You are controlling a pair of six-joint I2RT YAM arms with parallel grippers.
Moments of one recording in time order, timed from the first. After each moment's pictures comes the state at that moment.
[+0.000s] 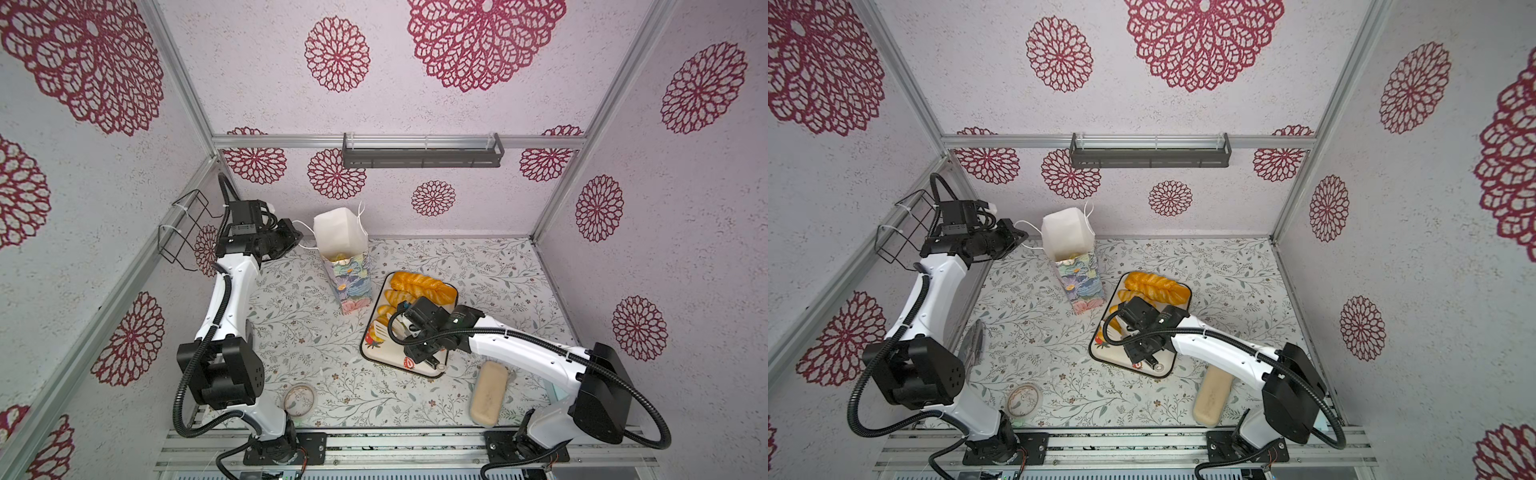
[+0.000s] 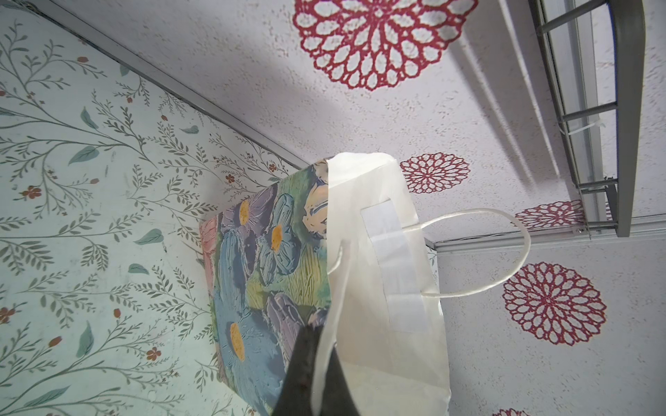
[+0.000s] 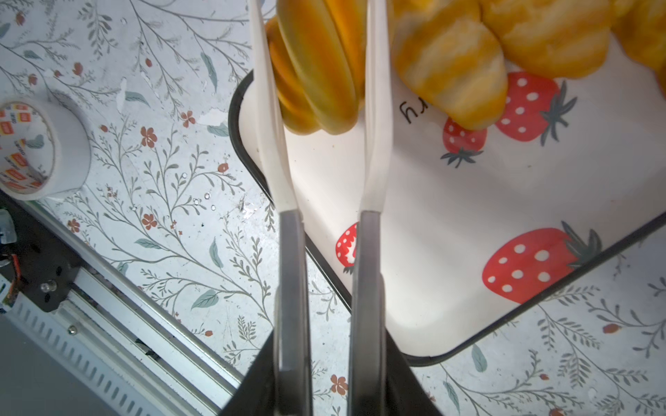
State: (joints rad) left arm 0.13 1.67 1.69 -0.66 0.46 -0.56; right arm 0.95 1.49 1.19 -0.83 -0.02 0.36
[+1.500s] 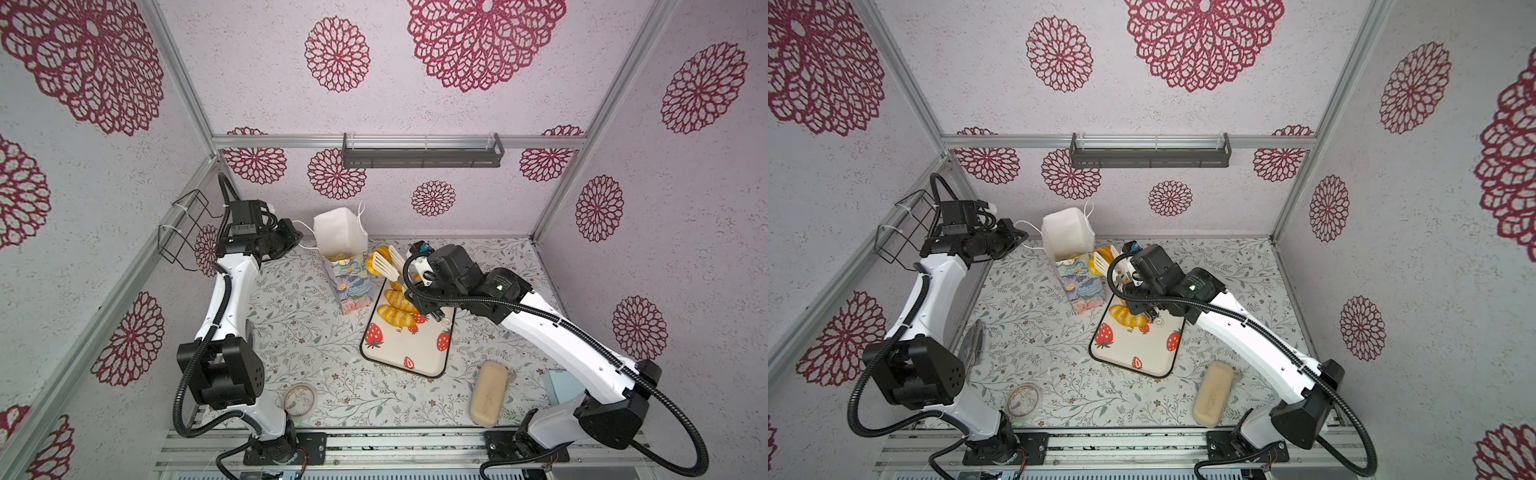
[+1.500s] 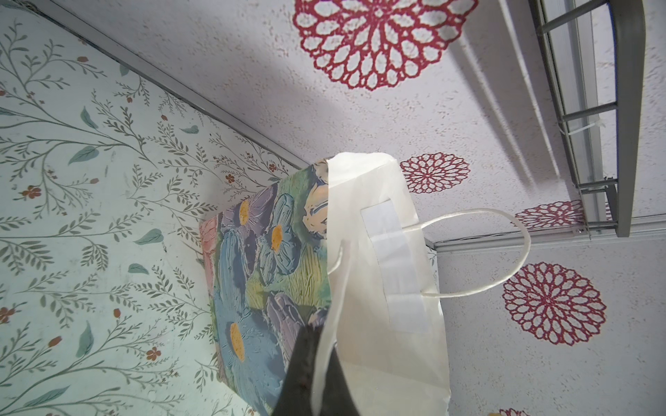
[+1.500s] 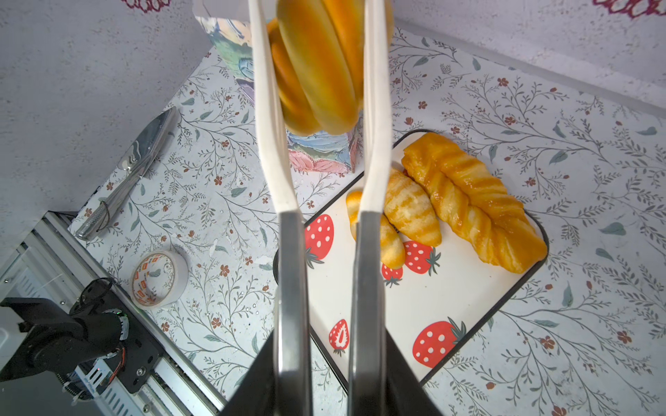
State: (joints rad) left arm 0.13 1.67 1.69 -0.66 0.46 -0.56; right arm 0.85 1.47 1.66 -0.94 0.05 0.28
